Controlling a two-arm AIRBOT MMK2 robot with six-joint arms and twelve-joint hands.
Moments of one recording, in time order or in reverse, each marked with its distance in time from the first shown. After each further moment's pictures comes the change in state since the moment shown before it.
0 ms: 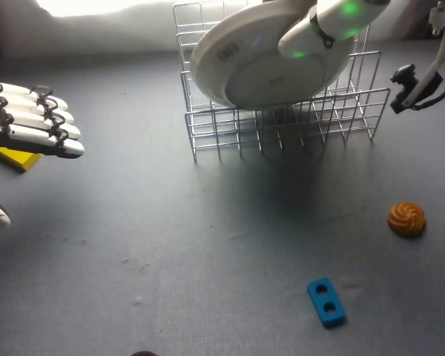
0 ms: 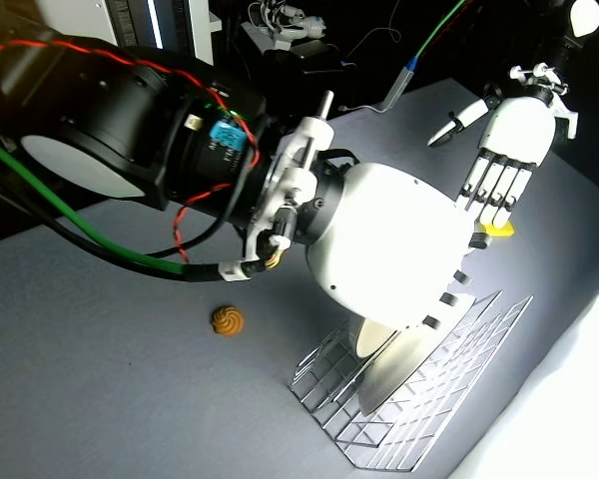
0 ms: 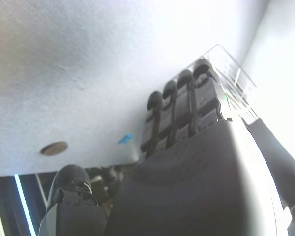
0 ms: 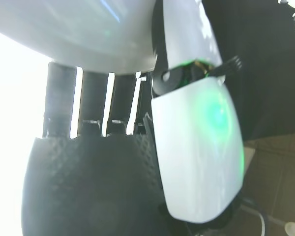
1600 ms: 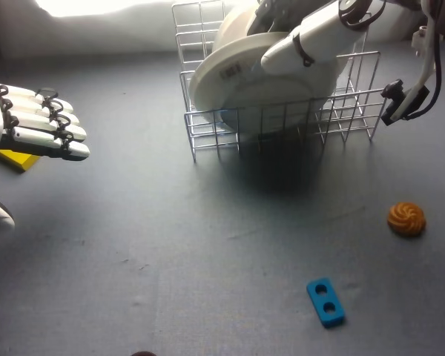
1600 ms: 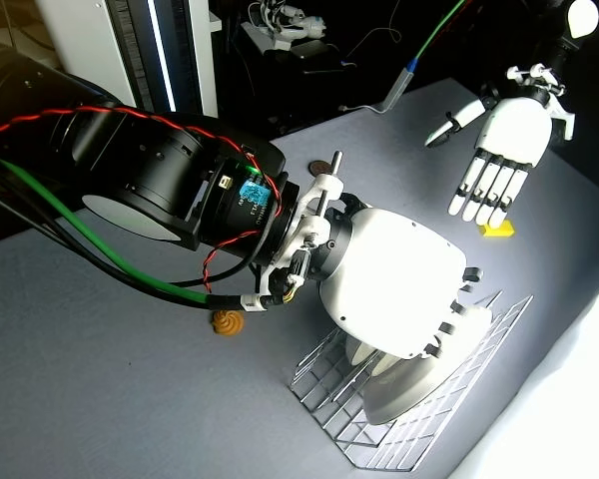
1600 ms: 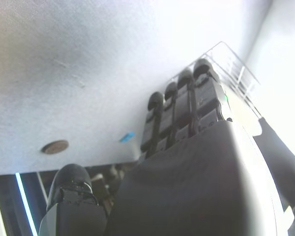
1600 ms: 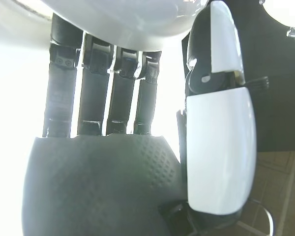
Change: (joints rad) left arm 0.000 -0.001 -0.014 0.001 -0.001 0.000; right arm -0.091 -0.071 0.074 -0.008 0.114 -0.090
